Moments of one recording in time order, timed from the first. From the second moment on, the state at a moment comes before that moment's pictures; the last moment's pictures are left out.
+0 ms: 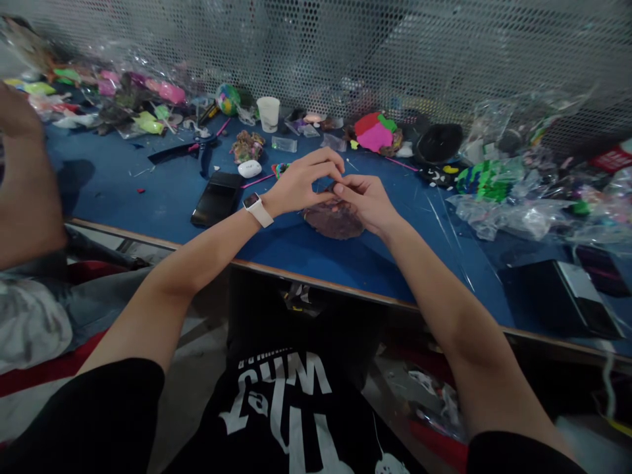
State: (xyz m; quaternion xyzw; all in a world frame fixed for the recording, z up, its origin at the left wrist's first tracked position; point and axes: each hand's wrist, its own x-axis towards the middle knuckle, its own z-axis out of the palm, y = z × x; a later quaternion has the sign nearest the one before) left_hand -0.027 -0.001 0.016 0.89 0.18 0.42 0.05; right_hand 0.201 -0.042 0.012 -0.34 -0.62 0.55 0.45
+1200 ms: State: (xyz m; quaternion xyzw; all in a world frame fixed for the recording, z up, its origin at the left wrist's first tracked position) left_hand -0.064 0.014 0.038 0.87 0.33 0.06 0.35; right_hand 0.206 -0.050 0.018 -0.37 -0.82 0.29 0.34
